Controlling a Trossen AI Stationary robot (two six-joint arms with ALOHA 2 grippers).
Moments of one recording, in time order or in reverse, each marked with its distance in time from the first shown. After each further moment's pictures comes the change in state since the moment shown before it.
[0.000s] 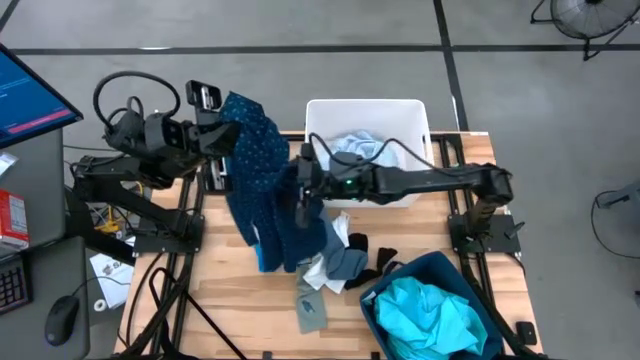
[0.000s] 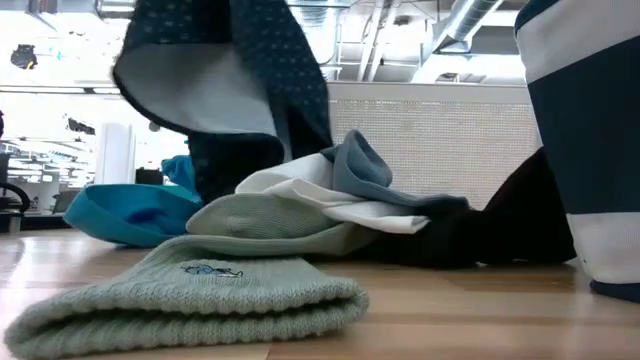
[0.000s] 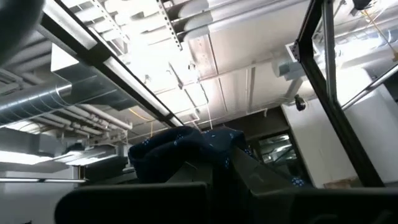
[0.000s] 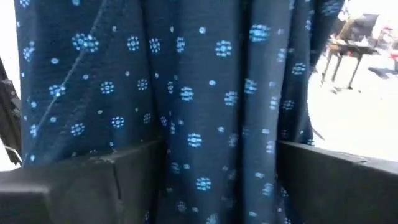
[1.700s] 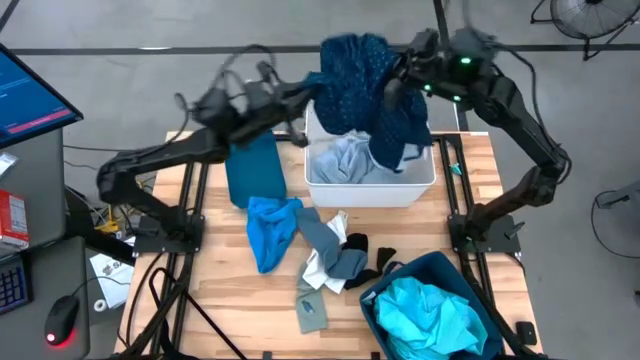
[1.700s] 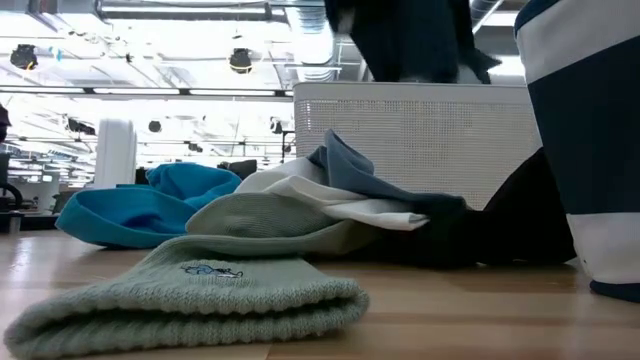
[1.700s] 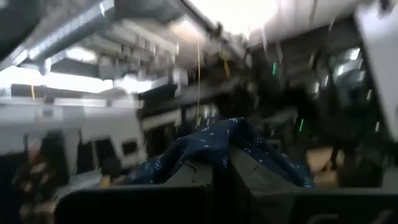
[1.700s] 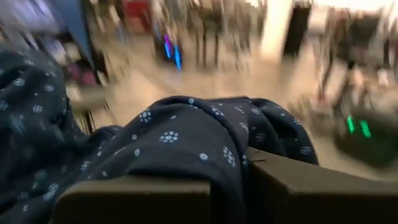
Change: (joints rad) left arm 0.392 0.259 0.006 -0.050 0.020 -0.124; right arm -0.539 -0.368 0.338 -0.758 0.006 0.003
